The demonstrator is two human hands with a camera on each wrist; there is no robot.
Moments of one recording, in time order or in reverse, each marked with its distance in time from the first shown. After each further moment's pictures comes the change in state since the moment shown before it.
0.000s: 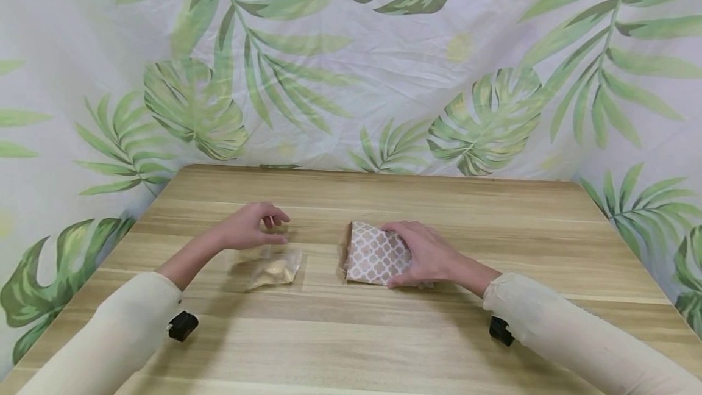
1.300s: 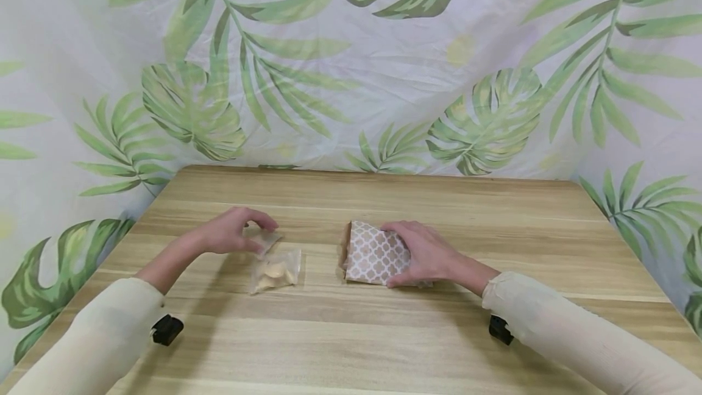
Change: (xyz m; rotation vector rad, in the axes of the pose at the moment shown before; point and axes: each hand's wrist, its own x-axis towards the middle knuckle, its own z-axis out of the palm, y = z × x) left_hand -0.018 -0.018 -0.015 -0.034 -0.084 0.054; right_hand 0.002 0.002 -0.001 -0.017 -0.010 0.002
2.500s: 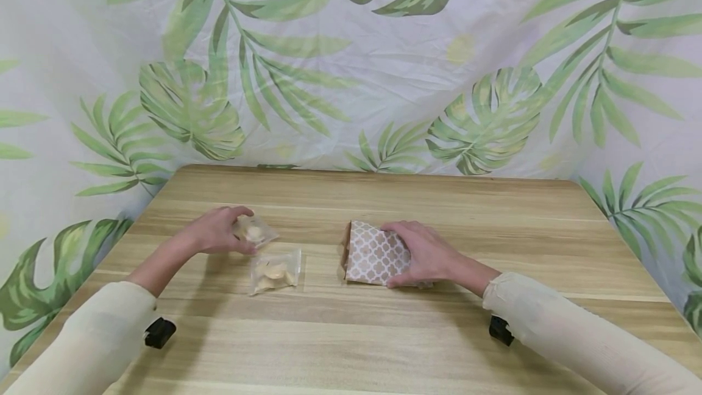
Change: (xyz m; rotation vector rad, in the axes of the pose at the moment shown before) left_hand -0.011 -0.008 -0.005 0.213 -0.001 -0.349; right_hand 0.000 0.002 0.003 -0.005 0.002 -0.002
